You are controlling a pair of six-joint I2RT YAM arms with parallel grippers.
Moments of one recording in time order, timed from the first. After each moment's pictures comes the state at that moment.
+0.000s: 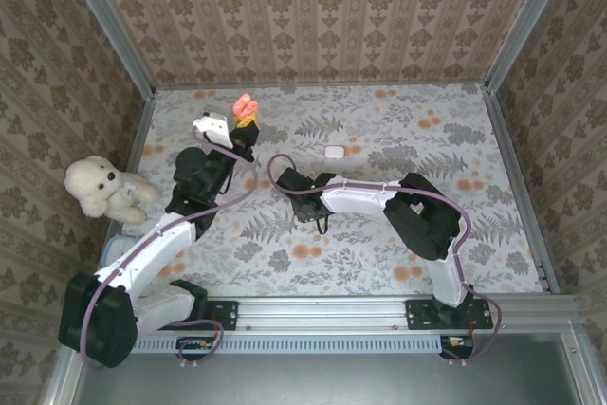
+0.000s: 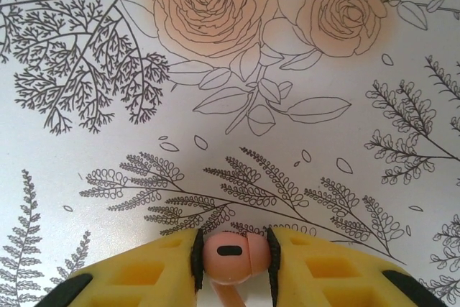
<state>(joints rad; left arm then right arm) -0.47 1.09 0.64 0.62 0.07 -0.14 0.89 2.02 1.36 -0.61 0.27 0.63</state>
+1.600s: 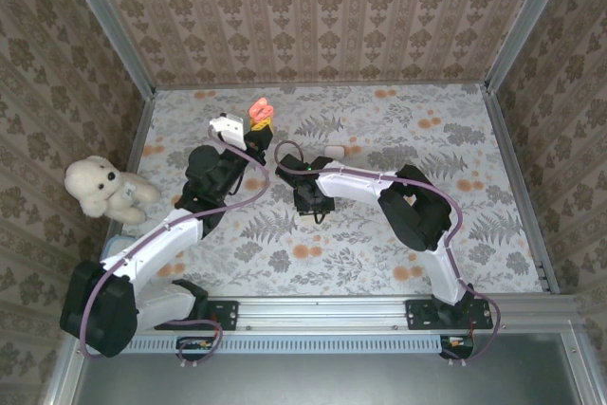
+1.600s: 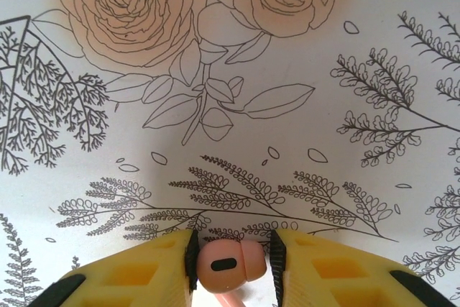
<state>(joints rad) -0.52 1.15 0.66 0.62 0.08 -0.12 0.83 2.11 1.54 -0.83 0.14 0.79</state>
